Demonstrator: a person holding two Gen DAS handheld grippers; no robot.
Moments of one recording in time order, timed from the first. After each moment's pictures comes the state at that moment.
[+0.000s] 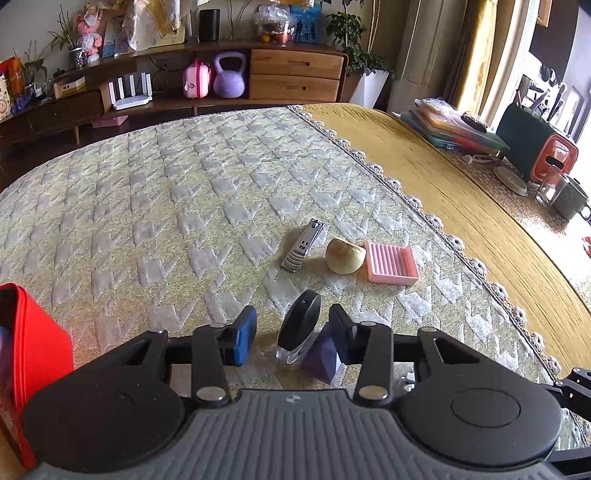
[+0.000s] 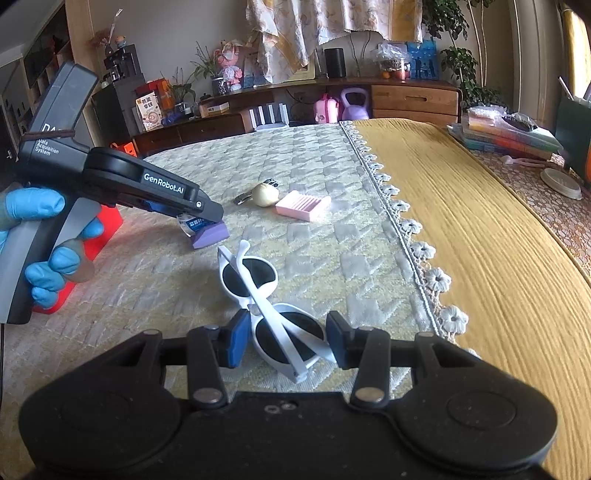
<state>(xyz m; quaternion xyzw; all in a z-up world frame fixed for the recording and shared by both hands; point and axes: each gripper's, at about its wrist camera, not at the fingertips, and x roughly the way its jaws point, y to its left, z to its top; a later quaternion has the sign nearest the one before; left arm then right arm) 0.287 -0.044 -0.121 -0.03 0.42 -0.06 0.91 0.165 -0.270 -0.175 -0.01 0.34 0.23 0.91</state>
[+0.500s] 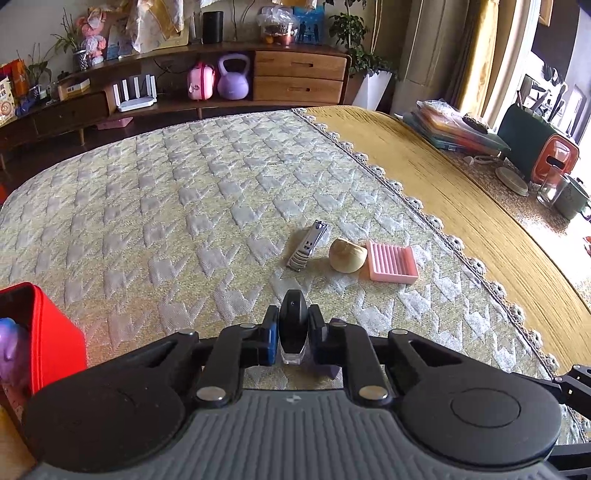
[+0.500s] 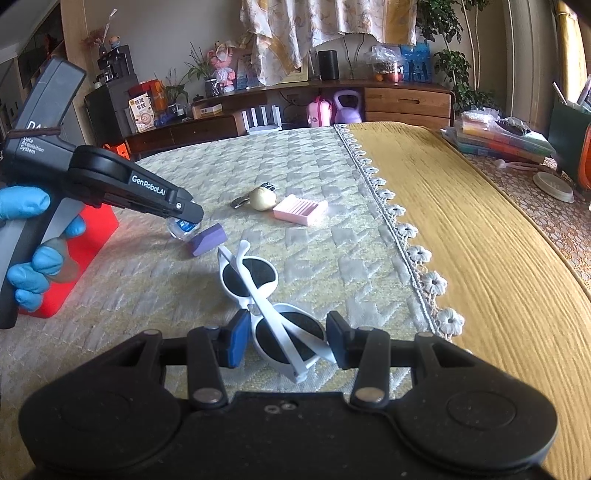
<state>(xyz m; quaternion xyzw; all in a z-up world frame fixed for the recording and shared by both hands) 0.277 -0.041 -0.112 -0.02 0.42 -0.06 0.91 0.161 -0.266 -0.170 -0.01 0.33 0.21 0.92</state>
